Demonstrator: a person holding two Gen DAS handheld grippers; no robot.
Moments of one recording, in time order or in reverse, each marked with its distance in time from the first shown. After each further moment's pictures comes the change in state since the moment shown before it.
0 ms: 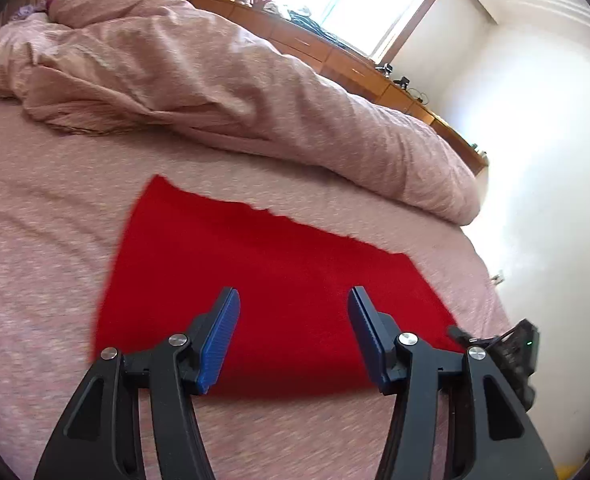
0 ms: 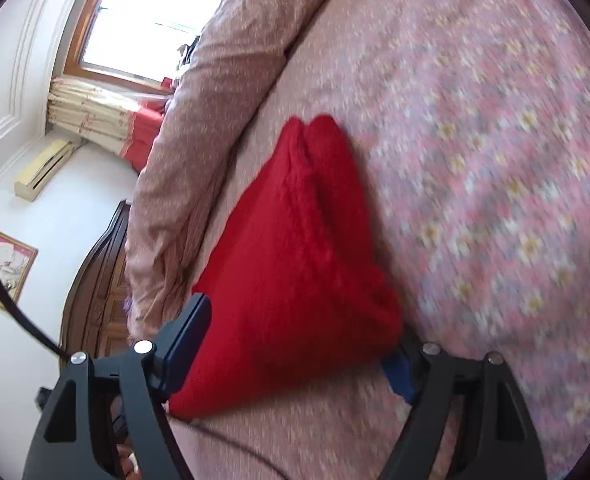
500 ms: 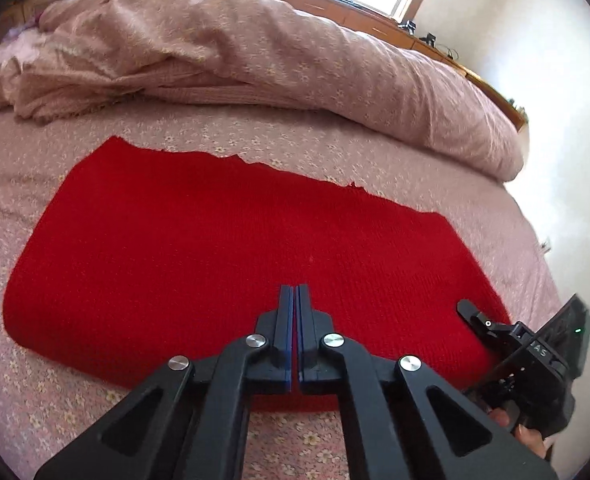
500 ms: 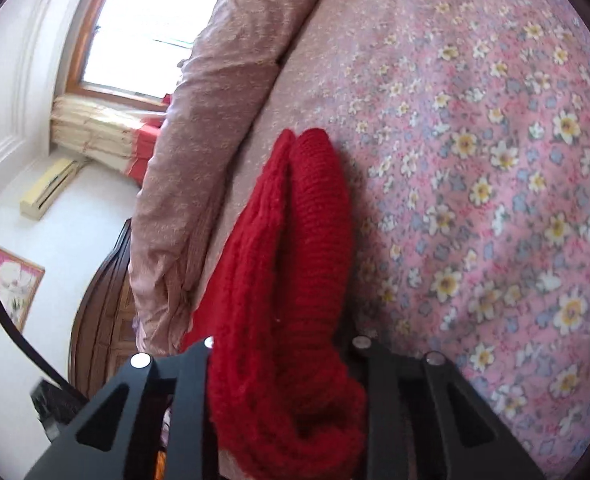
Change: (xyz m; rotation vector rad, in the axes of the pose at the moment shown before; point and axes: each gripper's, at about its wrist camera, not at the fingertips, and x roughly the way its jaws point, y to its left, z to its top) left arm 0.072 -0.074 -0.039 0.083 0.095 0.215; right arm 0.017 -0.012 0.011 0.015 -0.029 0.051
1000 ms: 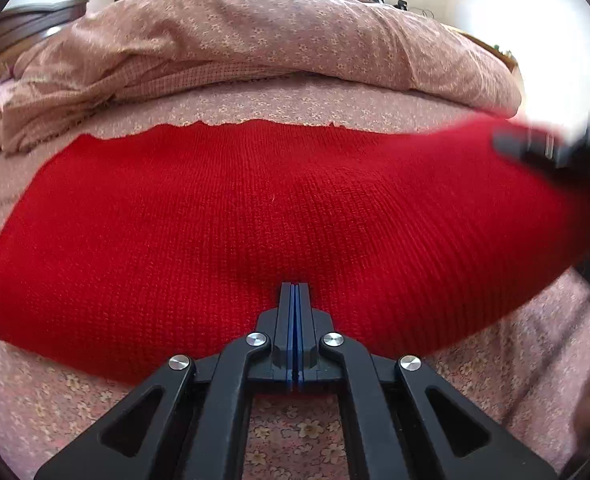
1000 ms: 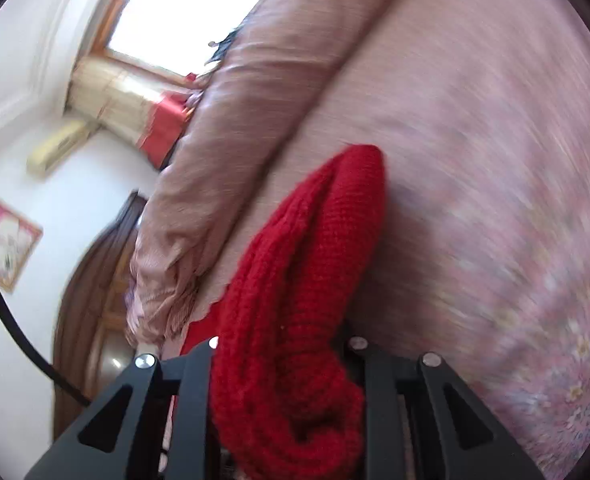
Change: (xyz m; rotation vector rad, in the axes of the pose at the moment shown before) left arm 0.036 -0.023 -0.048 0.169 0.008 0.060; right arm -0.004 0.078 0.015 -0.197 0.033 -0.025
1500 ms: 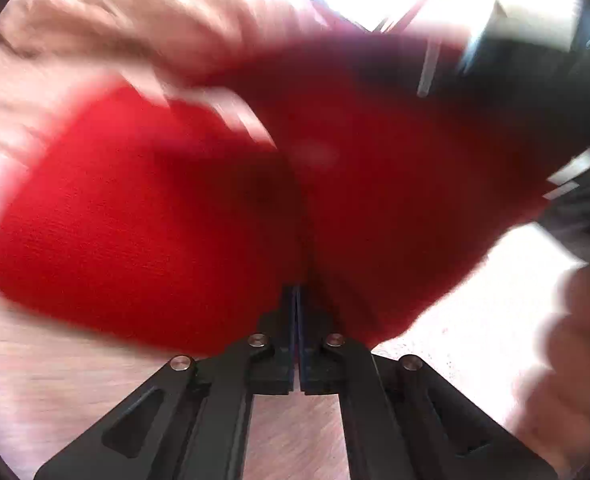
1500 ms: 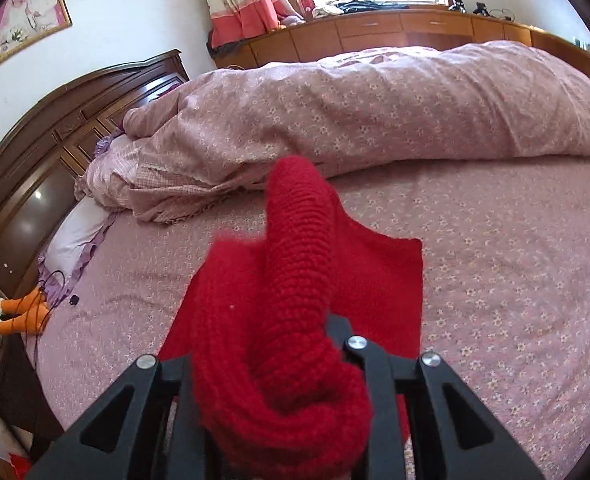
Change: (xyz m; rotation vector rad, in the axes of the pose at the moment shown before) left arm -0.074 0.111 -0.003 -0.272 -0.084 -0.293; right arm 0.080 0.206 -0.077 -0.607 0.164 -0.232
